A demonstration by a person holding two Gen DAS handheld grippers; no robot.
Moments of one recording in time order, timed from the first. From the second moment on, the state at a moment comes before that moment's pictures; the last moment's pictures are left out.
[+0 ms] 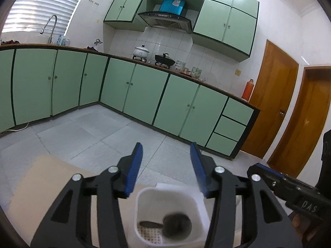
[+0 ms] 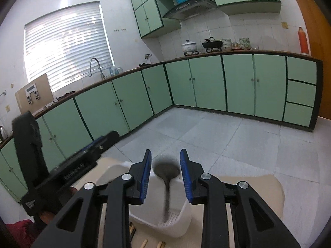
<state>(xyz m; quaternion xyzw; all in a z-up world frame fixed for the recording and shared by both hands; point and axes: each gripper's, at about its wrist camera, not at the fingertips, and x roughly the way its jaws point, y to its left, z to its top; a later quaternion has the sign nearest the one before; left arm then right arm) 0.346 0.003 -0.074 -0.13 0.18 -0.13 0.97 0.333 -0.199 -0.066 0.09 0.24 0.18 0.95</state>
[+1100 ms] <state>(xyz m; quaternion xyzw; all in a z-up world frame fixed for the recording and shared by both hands) 0.157 0.024 -0.123 0.01 0.27 -0.06 0.96 0.162 -0.201 -0.142 0.06 0.32 0.09 0.94</state>
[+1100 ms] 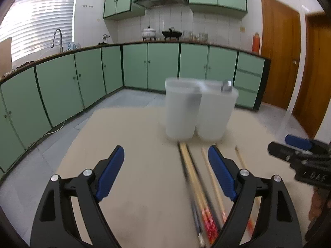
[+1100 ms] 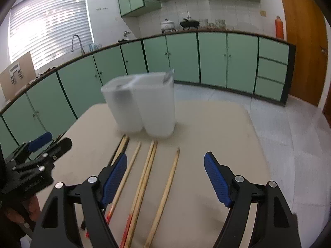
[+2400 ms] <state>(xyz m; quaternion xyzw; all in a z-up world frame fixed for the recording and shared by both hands) 0.102 0.002 -0.189 0.05 0.42 -0.07 0.90 0.061 -0.185 -0.187 0.04 0.34 0.06 0.94</state>
